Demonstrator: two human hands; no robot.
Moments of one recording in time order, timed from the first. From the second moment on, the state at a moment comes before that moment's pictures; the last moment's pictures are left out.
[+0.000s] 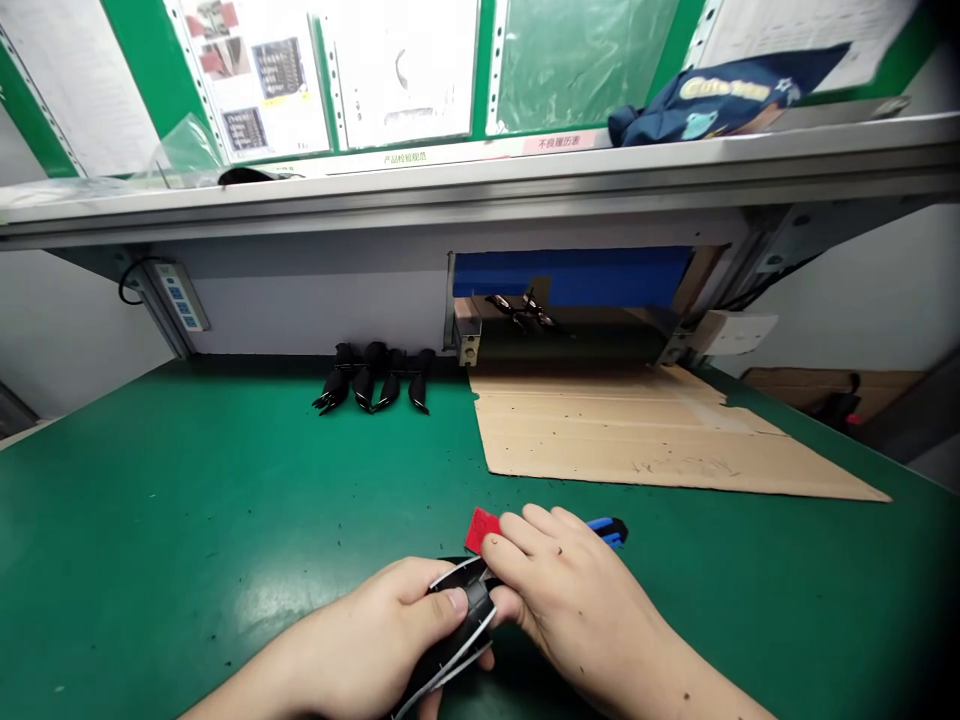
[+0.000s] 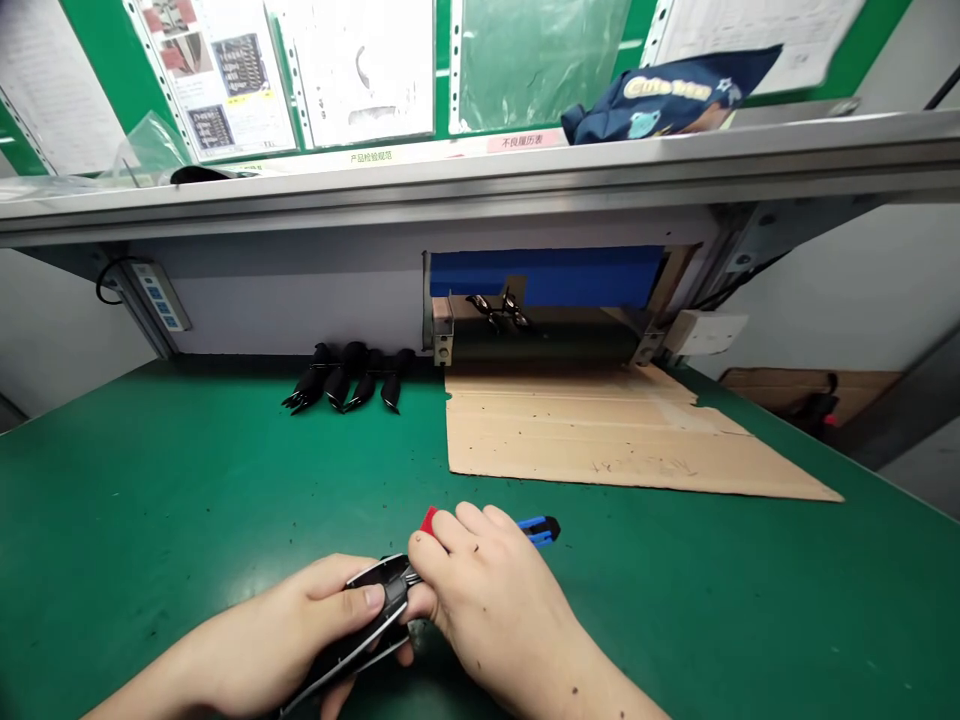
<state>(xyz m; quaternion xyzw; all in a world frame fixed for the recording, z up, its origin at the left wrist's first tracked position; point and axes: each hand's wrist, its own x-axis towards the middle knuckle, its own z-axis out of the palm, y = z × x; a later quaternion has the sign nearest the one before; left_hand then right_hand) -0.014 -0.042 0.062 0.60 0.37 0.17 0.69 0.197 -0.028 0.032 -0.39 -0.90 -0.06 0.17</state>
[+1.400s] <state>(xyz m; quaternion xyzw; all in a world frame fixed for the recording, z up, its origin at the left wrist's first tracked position) -0.008 -0.042 0.049 0.50 0.41 0.33 0.69 0.197 -0.023 0.028 -0.44 -0.87 -0.12 0.21</state>
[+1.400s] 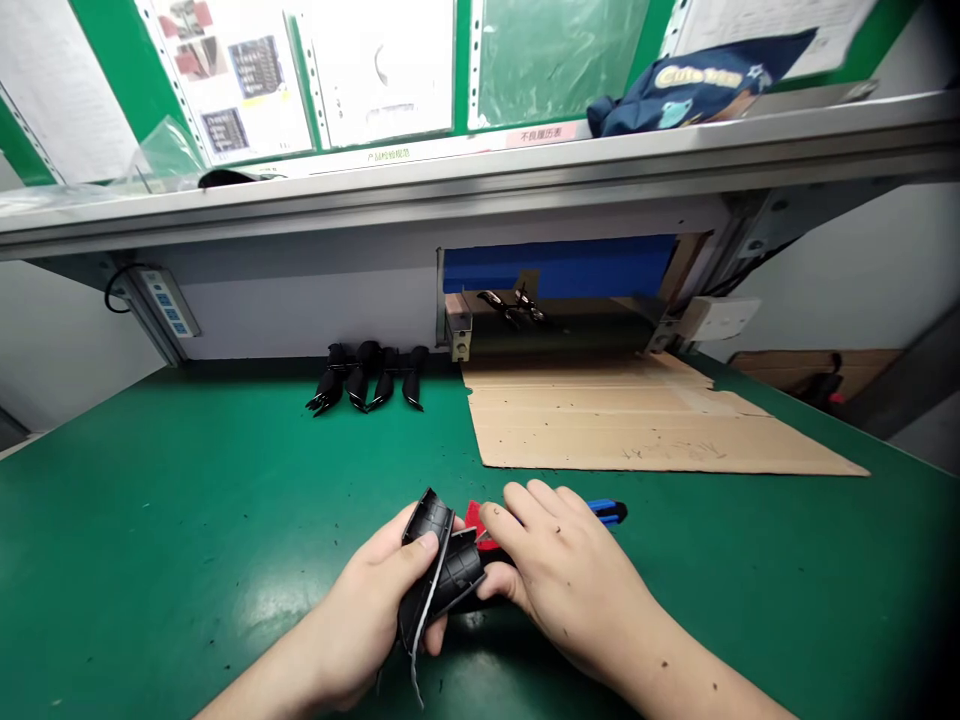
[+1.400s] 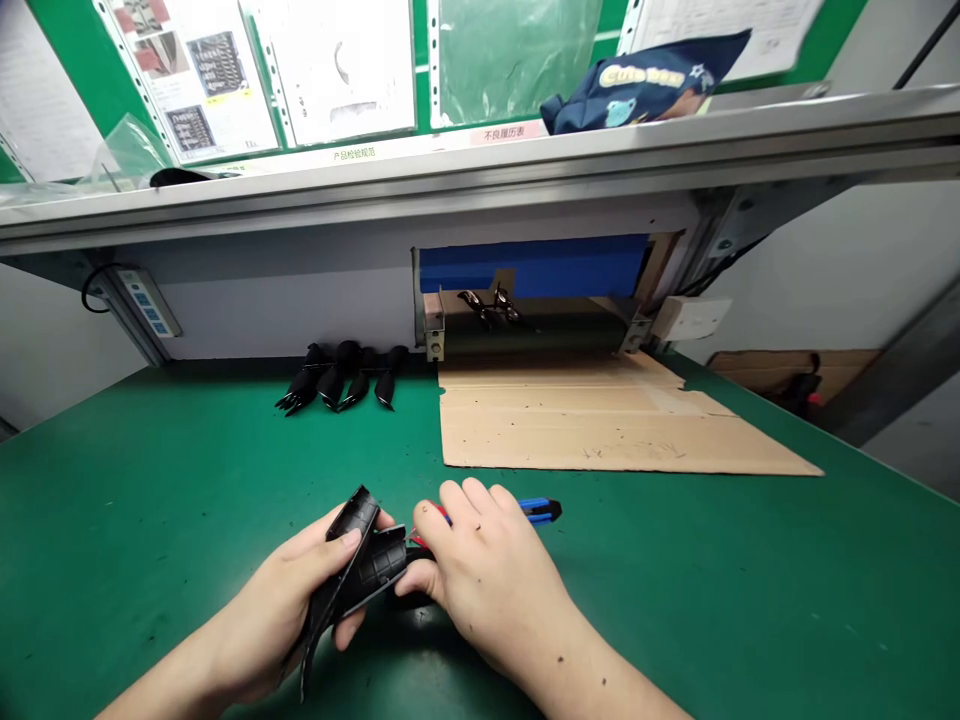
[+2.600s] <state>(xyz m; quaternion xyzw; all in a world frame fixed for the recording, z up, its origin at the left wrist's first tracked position) -0.012 -0.053 0.046 0.53 0.53 0.33 0.57 0.191 -0.028 0.025 -0.45 -0.87 -0.07 0.18</state>
